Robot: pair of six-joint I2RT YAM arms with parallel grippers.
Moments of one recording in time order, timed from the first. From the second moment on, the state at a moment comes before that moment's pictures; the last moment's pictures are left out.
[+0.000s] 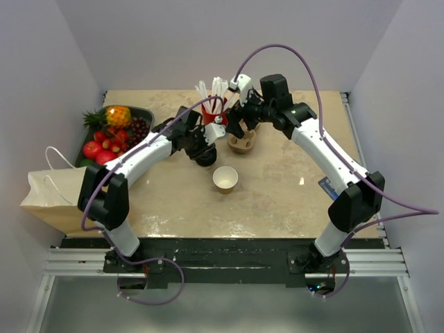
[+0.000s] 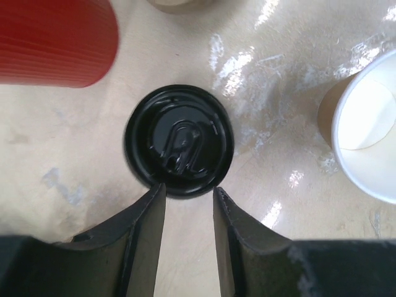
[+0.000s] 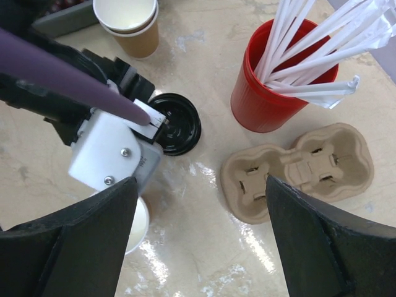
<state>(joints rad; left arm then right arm) -0.48 1.74 1.34 -0.54 0.22 0.65 0.50 1.68 1.69 -0.57 -0.38 -0.27</state>
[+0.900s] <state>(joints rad) -0.44 1.53 1.26 -0.55 0.11 0.44 0.50 1.60 1.55 -0.48 -0.11 -0.23</state>
